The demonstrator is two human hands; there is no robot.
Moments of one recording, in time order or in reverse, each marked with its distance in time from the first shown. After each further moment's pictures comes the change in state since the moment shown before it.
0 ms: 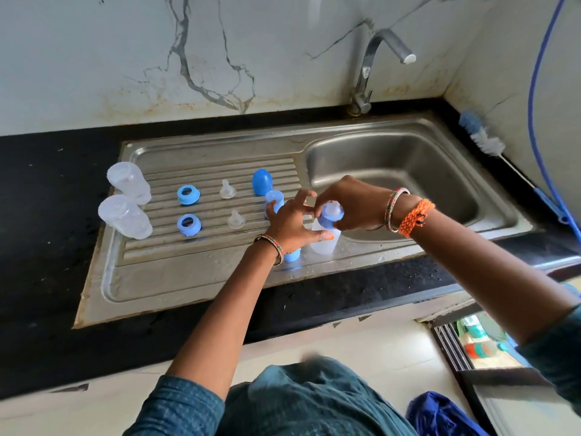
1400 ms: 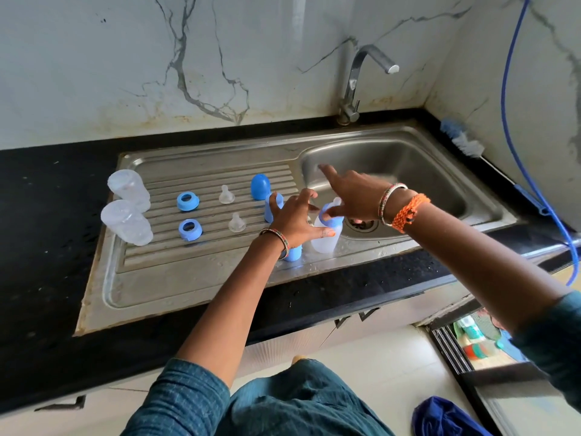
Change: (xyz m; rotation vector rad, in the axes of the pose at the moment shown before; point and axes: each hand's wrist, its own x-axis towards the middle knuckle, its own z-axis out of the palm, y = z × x) left_hand 0.006 0.001 -0.003 0.224 -0.033 0.066; right_hand 0.000 -0.001 0.010 -0.086 0.103 0.187
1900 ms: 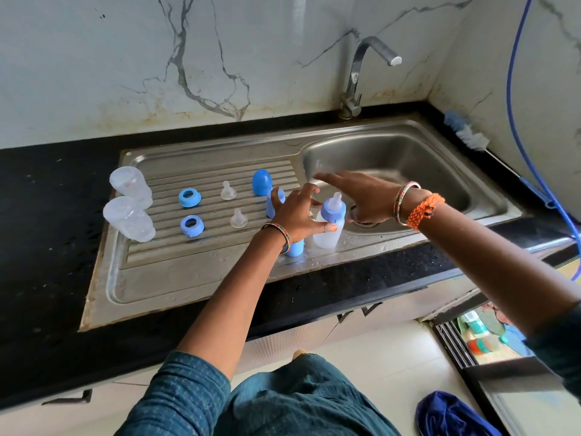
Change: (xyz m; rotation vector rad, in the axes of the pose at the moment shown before) left_hand 0.001 0.001 -0.003 0.000 -0.039 0.001; right_hand -0.006 0.021 0.013 0.027 0.005 -0.108
